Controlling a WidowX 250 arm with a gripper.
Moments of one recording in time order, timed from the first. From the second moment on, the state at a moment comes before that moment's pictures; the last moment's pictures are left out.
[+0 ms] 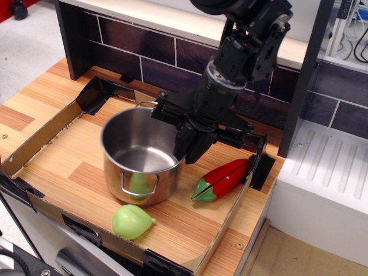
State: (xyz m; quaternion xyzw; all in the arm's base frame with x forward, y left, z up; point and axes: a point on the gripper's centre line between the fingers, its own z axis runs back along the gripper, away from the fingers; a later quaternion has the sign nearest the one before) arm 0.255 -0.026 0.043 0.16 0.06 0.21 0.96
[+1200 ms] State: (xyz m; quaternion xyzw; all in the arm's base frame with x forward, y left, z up) arm 0.248 0.021 0.097 -0.25 0.09 0.03 0.96
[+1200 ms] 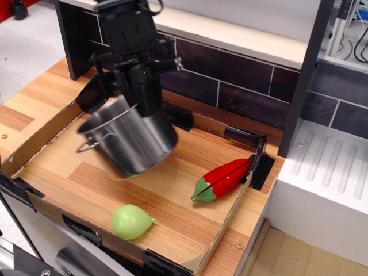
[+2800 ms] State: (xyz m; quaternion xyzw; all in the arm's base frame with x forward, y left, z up) arm 0.262 0.094 0.076 -0.26 0.11 0.05 0.96
